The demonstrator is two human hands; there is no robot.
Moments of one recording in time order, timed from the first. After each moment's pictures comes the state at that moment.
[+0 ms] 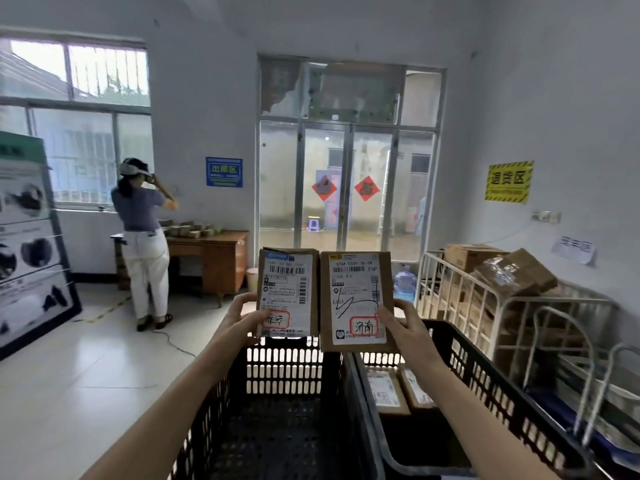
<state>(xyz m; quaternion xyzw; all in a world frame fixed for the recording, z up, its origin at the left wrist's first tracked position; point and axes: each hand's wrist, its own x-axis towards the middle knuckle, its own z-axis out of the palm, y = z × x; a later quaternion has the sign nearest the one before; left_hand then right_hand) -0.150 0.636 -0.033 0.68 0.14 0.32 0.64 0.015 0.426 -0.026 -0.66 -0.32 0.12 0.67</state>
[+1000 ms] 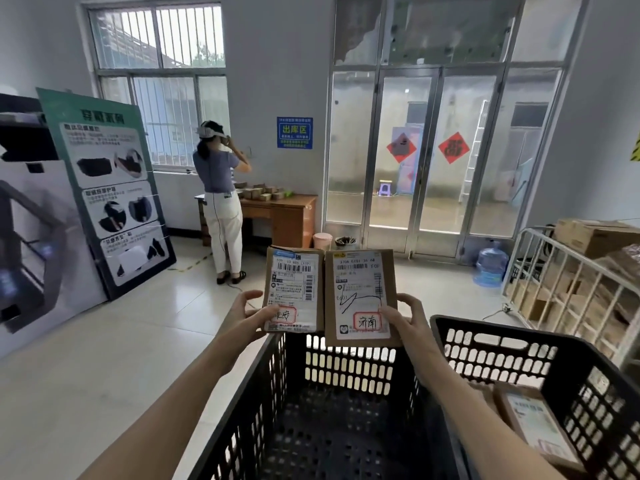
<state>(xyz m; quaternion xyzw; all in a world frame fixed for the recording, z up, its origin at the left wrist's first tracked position) -0.121 0.778 -0.085 0.64 0.30 0.35 0.62 0.098 0.614 -0.093 -0.62 -0.36 0.25 0.66</state>
